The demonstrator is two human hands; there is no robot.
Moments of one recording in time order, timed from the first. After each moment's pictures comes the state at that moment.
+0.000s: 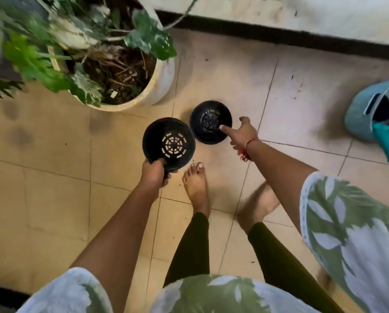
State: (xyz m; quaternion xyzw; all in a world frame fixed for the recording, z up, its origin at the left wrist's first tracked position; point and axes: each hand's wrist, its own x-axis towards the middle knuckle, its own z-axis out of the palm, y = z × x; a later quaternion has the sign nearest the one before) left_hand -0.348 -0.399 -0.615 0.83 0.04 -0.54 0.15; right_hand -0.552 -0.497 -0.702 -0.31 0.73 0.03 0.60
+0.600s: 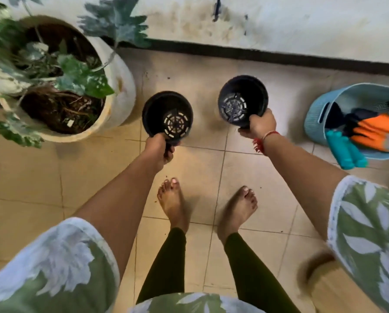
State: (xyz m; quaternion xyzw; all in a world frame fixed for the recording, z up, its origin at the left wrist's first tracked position) left_hand -0.422 -0.518 -0.656 0.77 0.08 -0.62 0.16; right_hand -0.658 -0.568 -0.686 -0.13 0.81 -0.17 0.55
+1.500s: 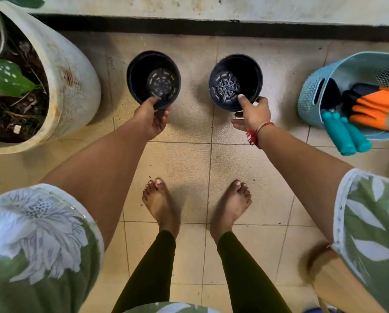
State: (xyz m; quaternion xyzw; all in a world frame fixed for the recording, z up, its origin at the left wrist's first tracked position) left_hand -0.458 -0.575 -0.720 0.74 0.10 -0.64 0.19; right_hand -0.694 -0.557 -0.736 -0.09 0.81 -0.18 0.56
